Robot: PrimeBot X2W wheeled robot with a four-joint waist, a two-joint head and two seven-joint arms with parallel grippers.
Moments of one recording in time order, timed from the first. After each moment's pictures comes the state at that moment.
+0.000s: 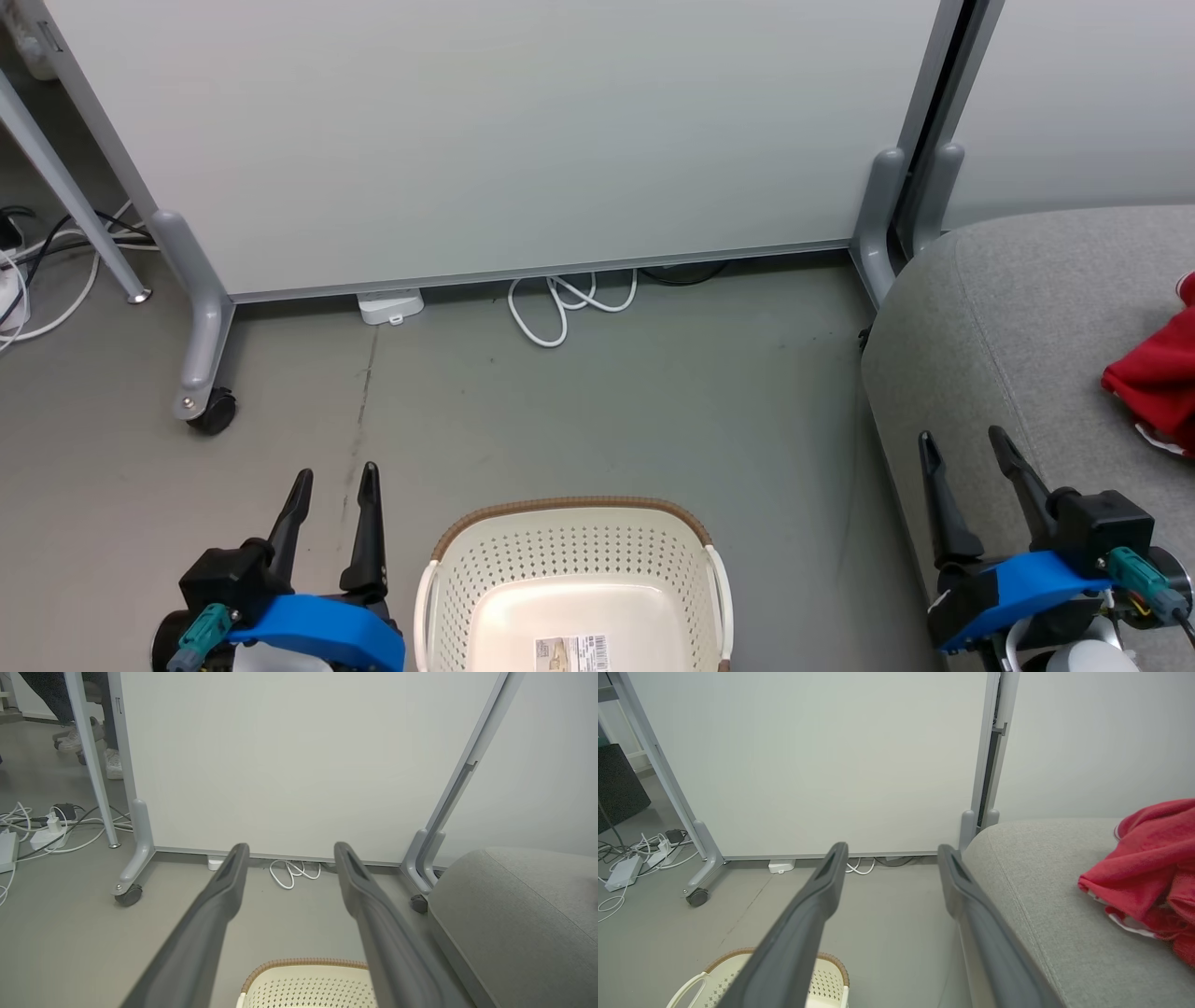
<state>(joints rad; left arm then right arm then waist) -0.09 0.10 -0.10 0.41 -0.33 -0.13 -0.26 -0.09 -0.05 -0.08 0.23 0.08 0.13 -0.15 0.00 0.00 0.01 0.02</state>
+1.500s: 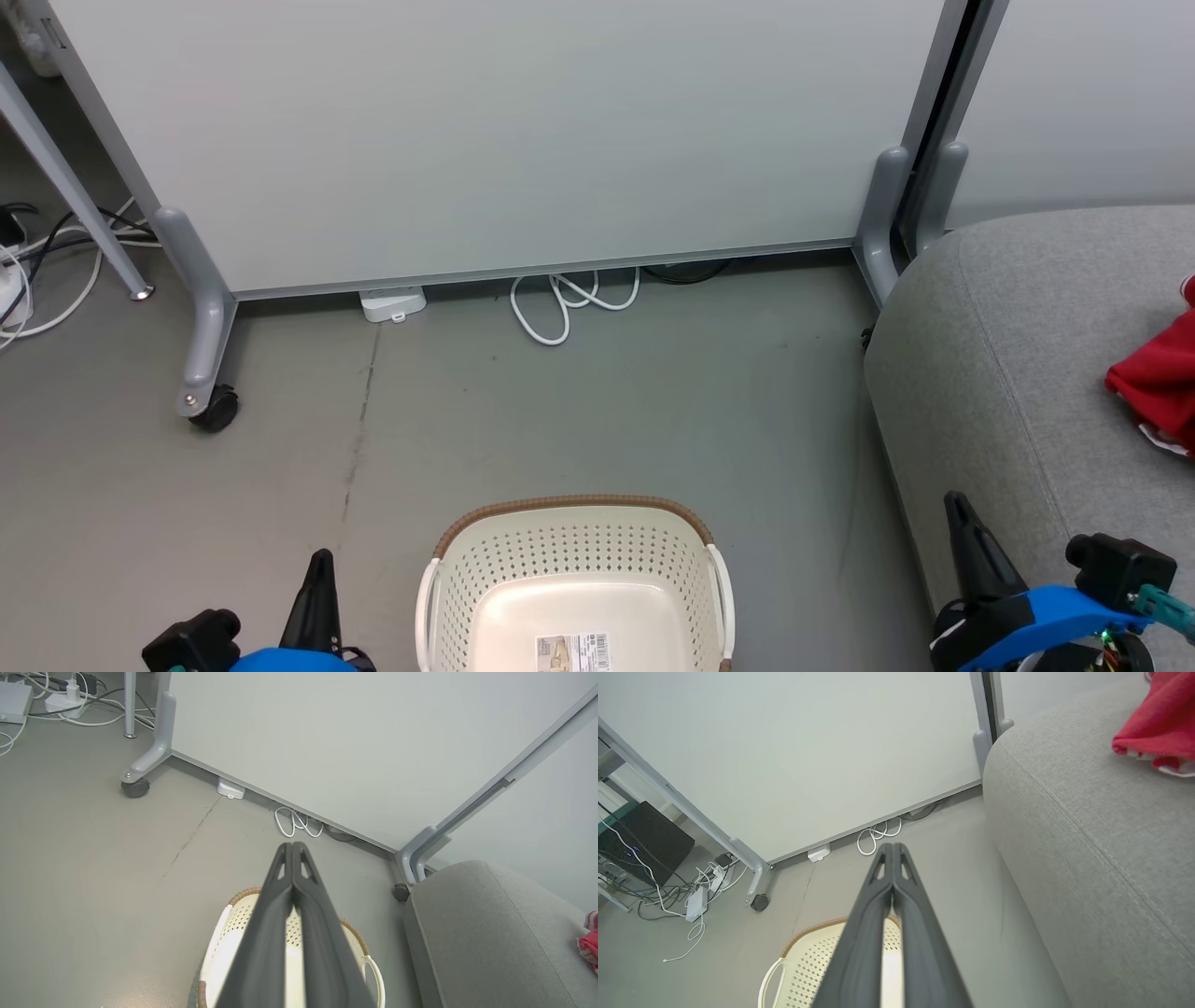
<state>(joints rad) -0.01 0.07 -0.04 0.46 -0.59 -0.13 -0.18 -0.04 -0.04 -0.07 0.31 0.41 0.13 -0.07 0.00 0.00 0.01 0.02</state>
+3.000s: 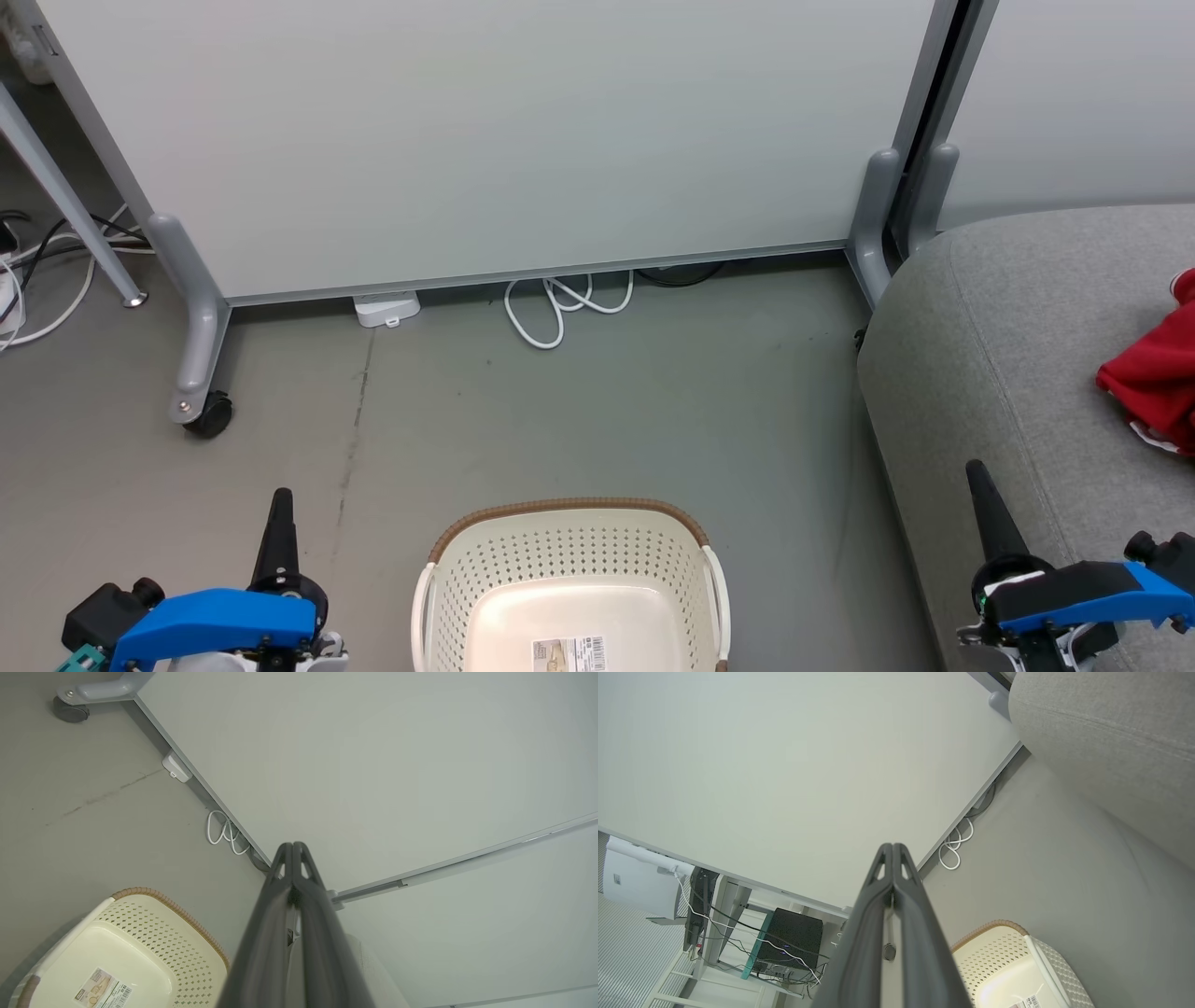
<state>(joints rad) -0.06 0.06 0.04 0.33 -1.13 -0.11 -0.02 -0.08 -0.04 -0.09 0.28 1.05 0.13 0.03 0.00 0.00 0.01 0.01</state>
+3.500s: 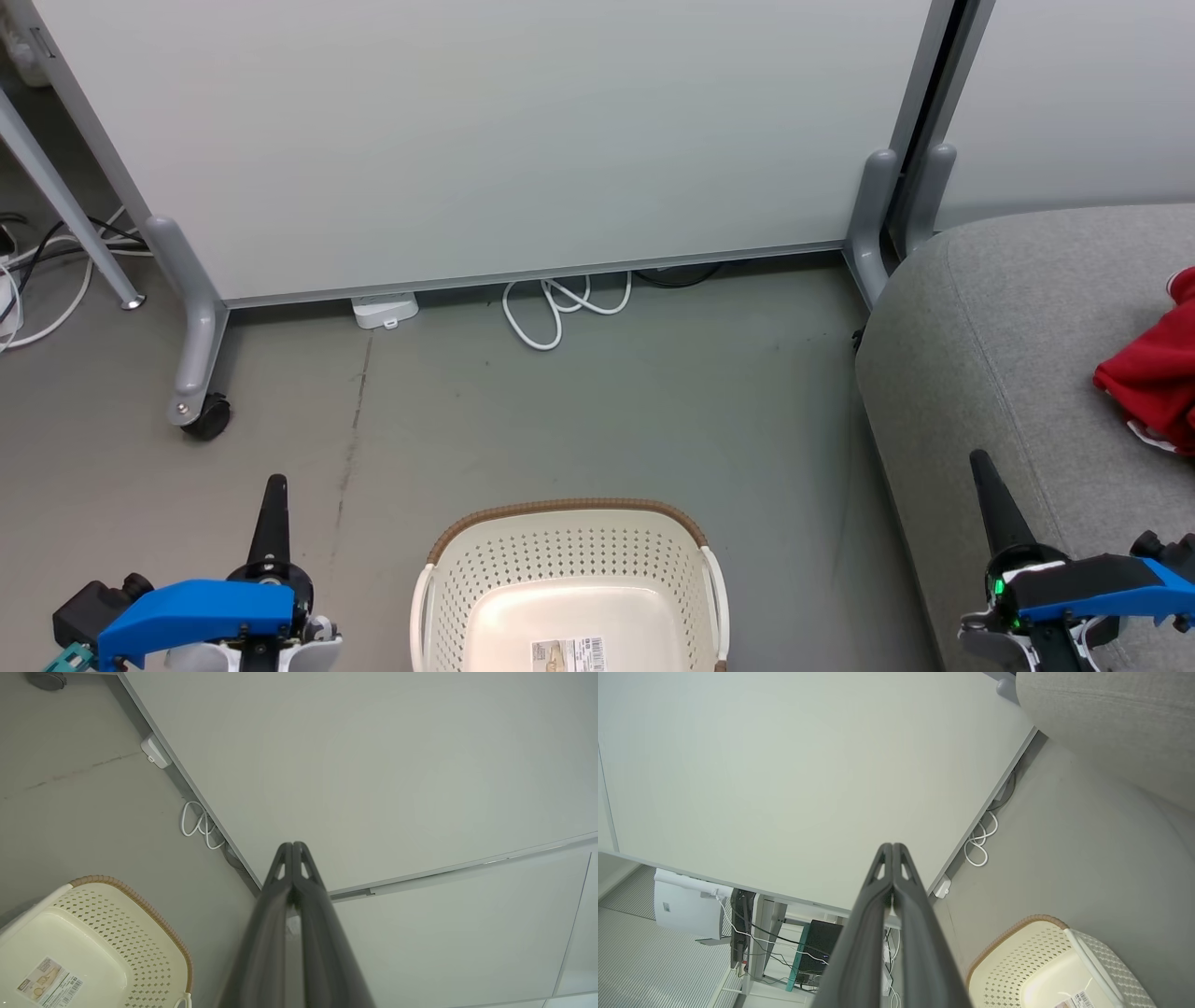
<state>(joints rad) -0.07 0.06 0.06 0.30 -1.27 -0.11 0.02 -0.09 -0.04 -0.10 0.27 1.21 0.13 0.05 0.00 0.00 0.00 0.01</state>
